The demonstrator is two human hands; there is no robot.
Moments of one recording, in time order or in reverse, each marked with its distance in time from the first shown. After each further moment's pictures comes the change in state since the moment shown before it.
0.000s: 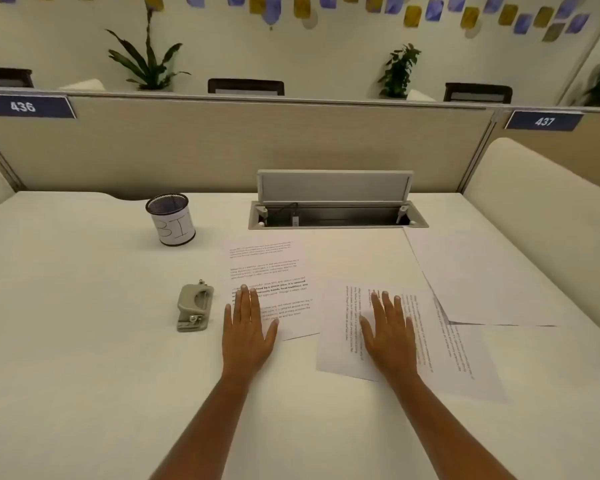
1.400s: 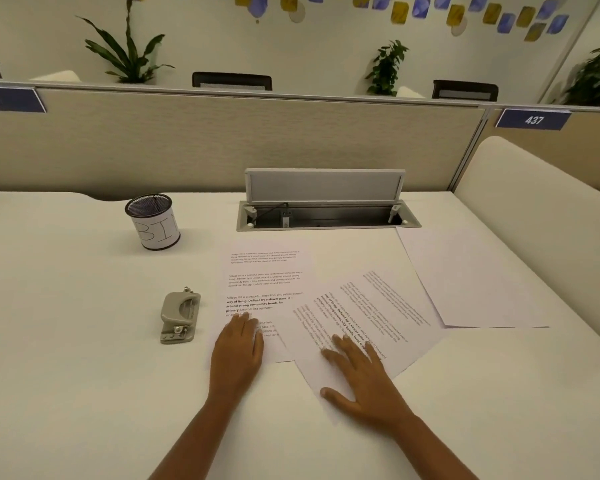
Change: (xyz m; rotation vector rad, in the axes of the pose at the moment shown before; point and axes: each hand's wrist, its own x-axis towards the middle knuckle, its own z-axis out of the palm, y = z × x) left_hand -0.005 0.001 -0.003 -0.149 0.099 0.082; right_hand -0.040 0.001 0.018 -0.036 -0.273 -0.464
